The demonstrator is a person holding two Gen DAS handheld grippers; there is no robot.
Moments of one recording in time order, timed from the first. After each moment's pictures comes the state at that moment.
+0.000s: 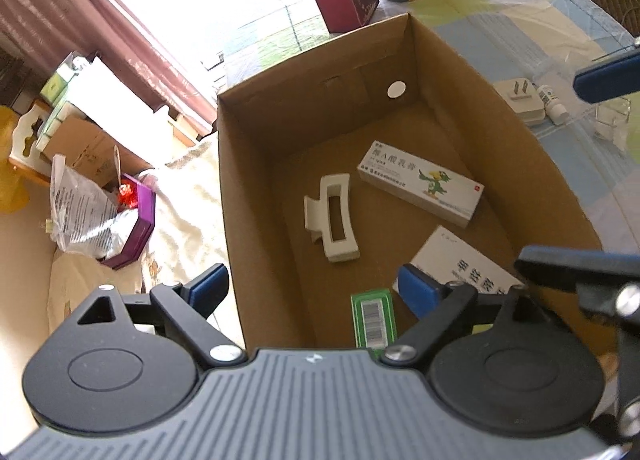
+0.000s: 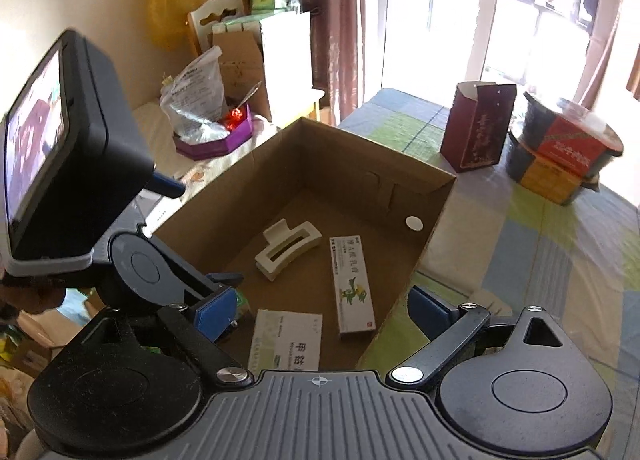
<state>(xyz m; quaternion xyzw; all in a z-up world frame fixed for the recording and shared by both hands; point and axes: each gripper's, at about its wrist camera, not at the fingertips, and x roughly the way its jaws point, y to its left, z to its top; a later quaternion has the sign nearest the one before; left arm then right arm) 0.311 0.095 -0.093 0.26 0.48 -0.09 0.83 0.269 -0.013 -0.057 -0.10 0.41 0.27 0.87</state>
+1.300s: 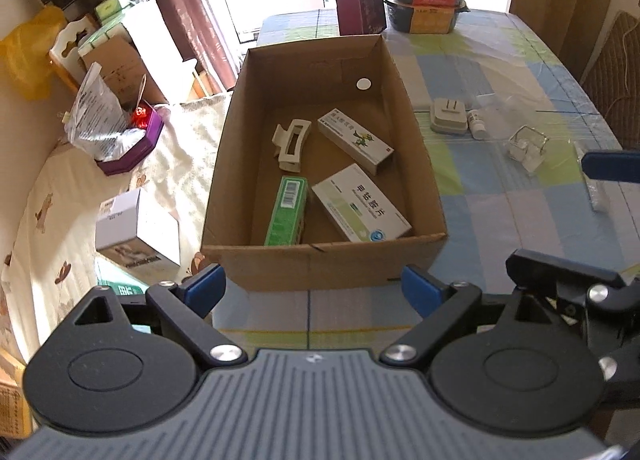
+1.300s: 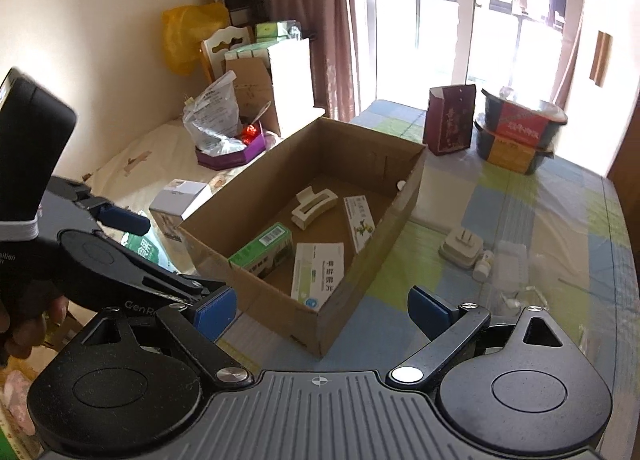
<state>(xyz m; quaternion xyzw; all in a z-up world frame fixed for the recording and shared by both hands) 0.135 0.088 -0.021 0.10 0.49 -0.04 0.87 0.112 -0.074 -0.011 -0.06 0.38 0.27 0.88</state>
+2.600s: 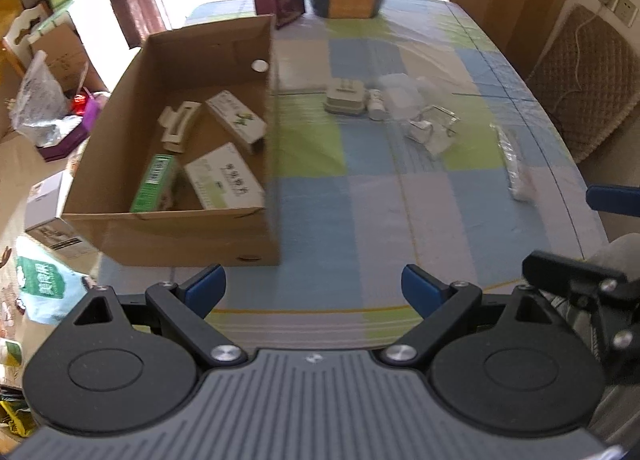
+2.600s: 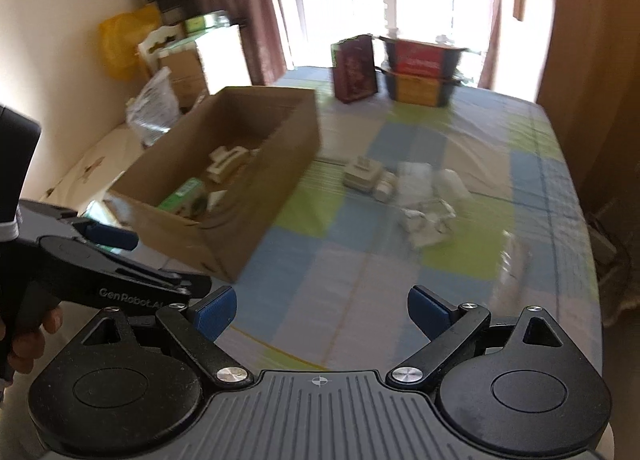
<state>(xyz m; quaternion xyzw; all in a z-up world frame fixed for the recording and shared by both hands) 0.109 -0.022 -0.055 0.07 0.51 -0.10 0.85 0.080 -0.212 -0.026 -0.02 0.42 0.19 0.89</state>
